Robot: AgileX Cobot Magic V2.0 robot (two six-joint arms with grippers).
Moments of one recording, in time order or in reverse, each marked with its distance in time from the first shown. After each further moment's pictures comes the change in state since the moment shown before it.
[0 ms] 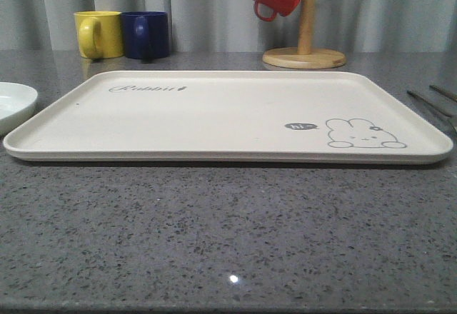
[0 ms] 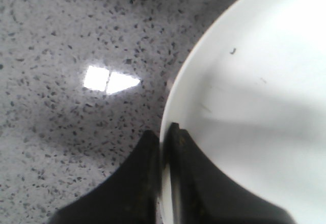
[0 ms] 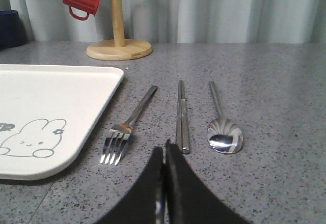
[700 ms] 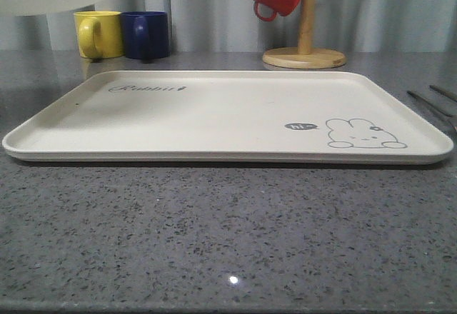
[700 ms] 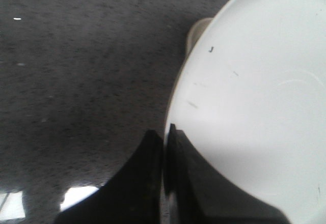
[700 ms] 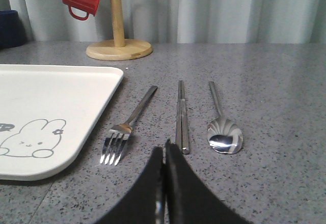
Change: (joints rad) left arm -0.095 -0.120 -0.193 -0.513 0.005 0.293; right arm 0.000 0.000 0.000 0.000 0.000 0.000
